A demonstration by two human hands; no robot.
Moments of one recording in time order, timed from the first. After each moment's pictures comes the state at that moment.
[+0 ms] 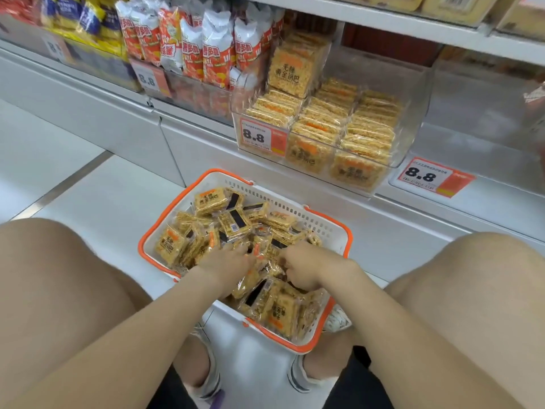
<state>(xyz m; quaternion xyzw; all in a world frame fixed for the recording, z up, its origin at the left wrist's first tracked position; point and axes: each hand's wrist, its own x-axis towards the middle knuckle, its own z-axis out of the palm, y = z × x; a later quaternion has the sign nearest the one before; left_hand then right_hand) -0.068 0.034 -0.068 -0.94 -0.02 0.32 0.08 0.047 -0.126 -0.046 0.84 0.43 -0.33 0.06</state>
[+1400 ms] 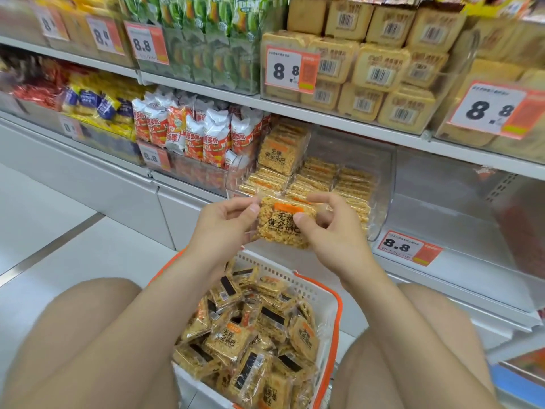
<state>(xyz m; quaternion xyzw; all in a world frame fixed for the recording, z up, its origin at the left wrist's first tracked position) -0.002 0.048 0.090 -0.64 -0.26 -0.20 -0.69 0.089 -0.120 0.102 0.80 0.21 -0.09 -0.55</state>
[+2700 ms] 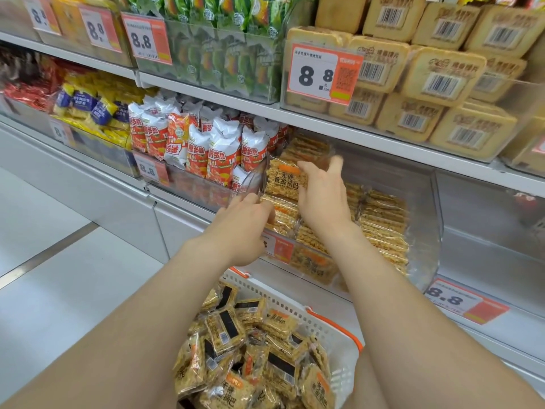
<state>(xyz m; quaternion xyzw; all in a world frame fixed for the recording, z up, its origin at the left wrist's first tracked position) 0.090 0.124 0.088 -0.99 -0.13 0.00 -0.11 0.228 0.013 0.083 0.91 0.29 0.16 -0.25</state>
